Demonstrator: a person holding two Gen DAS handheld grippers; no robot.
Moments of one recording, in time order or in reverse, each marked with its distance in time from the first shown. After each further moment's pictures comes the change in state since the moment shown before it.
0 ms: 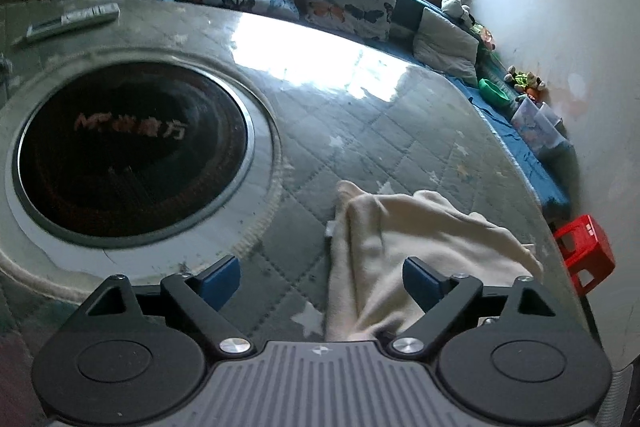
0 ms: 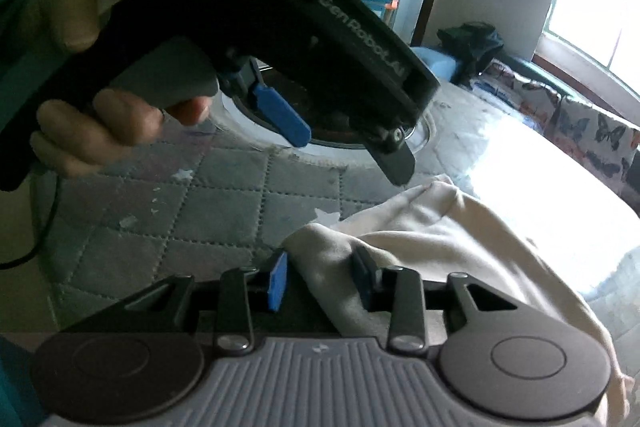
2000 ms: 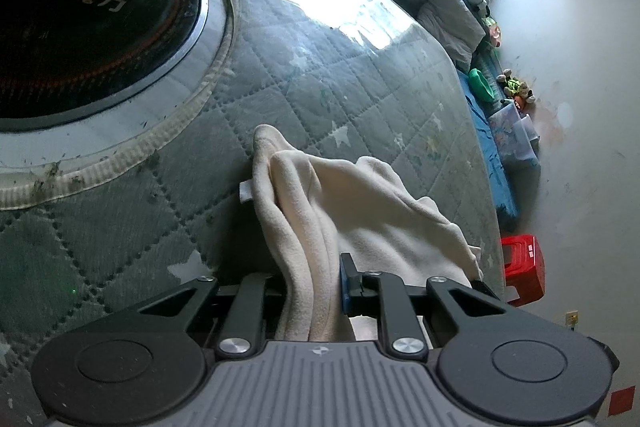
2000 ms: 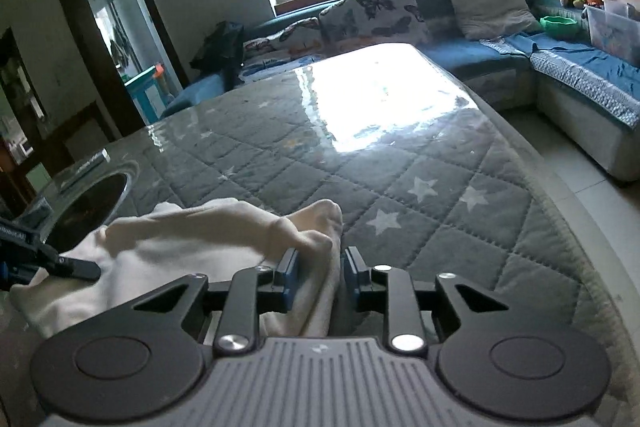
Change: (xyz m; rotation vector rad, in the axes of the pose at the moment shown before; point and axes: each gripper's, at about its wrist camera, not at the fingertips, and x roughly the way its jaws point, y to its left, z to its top) left arm 0.052 -0.003 0.005 -0.278 0.214 -0.165; right arm -0.097 -0.207 -0.150 0.847 -0.098 -0.274
